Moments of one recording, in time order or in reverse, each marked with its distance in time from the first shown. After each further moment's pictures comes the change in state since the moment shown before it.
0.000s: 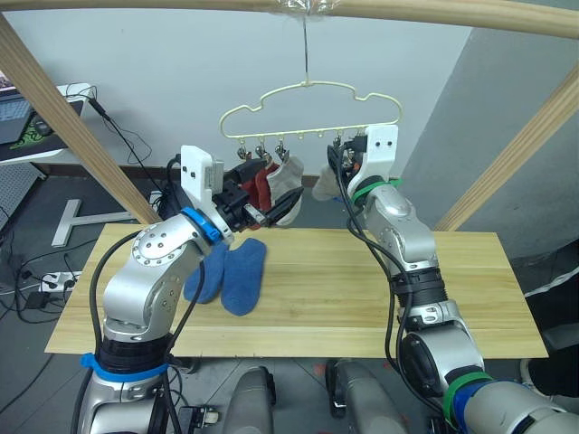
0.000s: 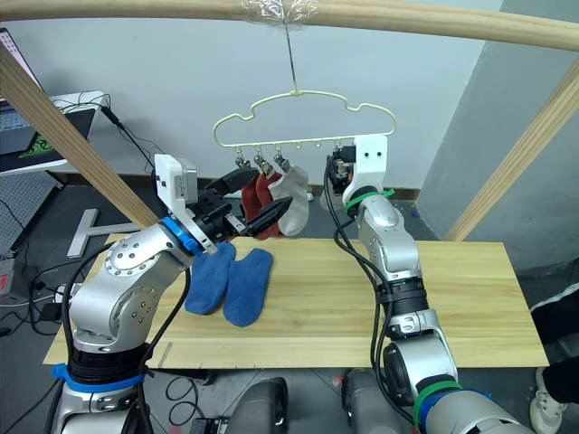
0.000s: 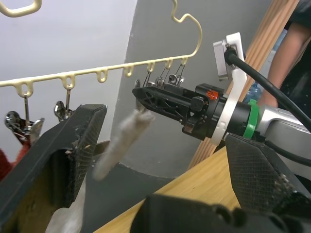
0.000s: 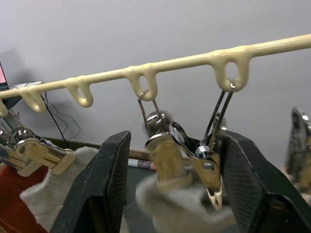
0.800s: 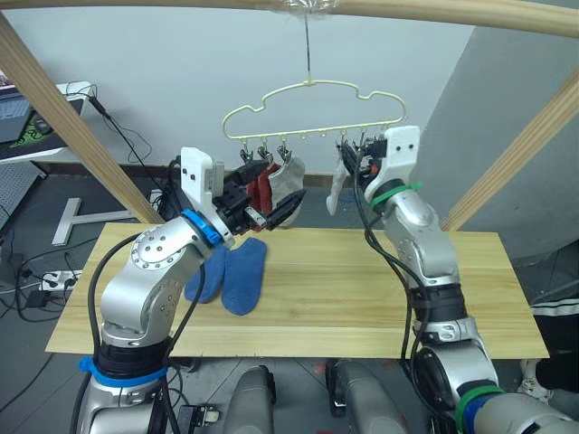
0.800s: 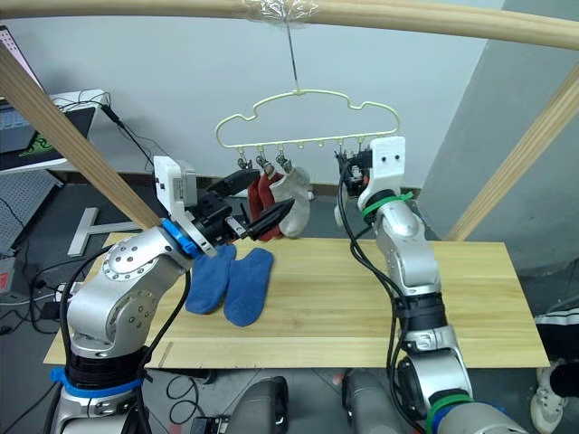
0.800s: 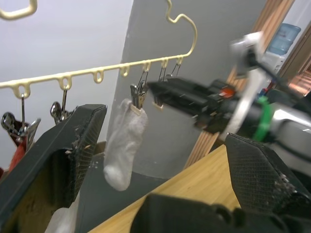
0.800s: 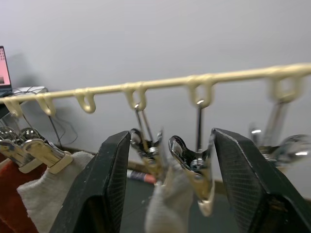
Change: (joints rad) left arm 0.020 0.001 0.001 -0.039 -0.019 0.015 0.004; right arm 0.156 -0.086 0.025 -0.280 -0.006 0.024 0.066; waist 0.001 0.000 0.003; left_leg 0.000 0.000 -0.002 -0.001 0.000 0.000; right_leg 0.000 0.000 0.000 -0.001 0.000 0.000
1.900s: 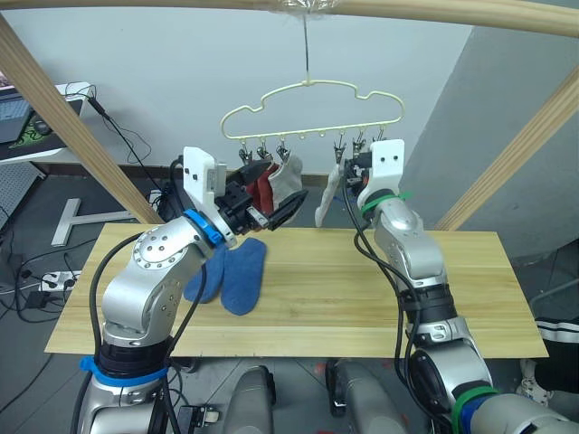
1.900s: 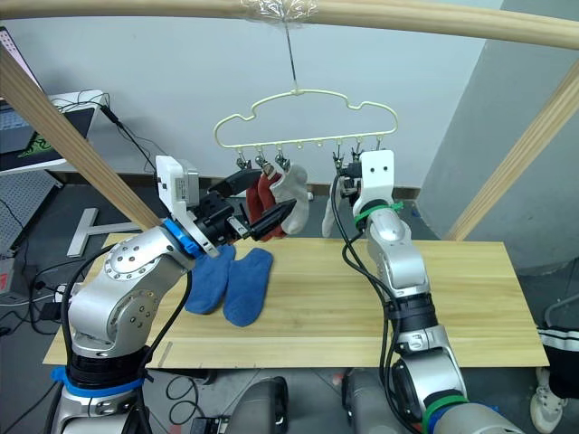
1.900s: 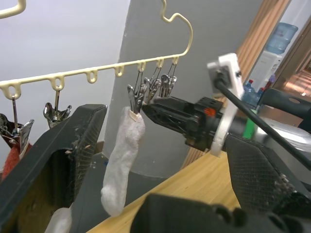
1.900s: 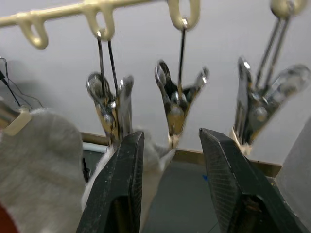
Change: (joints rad) left arm -0.009 -0.001 -0.008 -0.003 -0.002 0.002 0.002; right arm -0.068 0.051 0.026 0.181 -0.077 0.020 -0.145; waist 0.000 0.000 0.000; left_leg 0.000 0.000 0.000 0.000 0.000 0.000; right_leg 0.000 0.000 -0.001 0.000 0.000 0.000
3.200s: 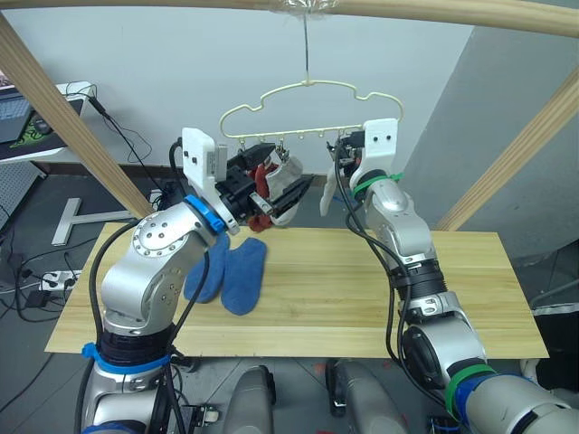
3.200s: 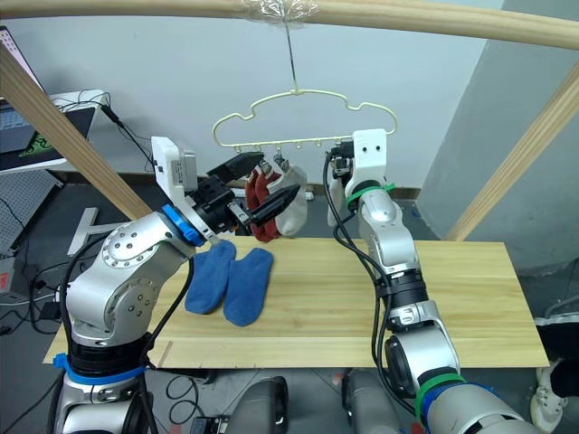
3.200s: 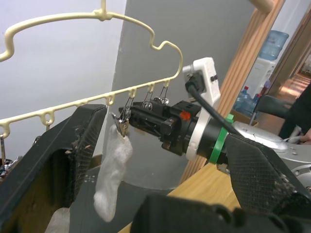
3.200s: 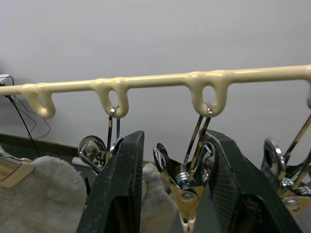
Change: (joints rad) left arm -0.077 -0.006 -0.001 -0.001 -0.016 0.018 0.020; right arm -0.119 0.012 -0.027 0.177 0.000 -0.110 0.008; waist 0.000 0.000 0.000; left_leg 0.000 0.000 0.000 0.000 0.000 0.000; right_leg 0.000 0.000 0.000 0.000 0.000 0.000
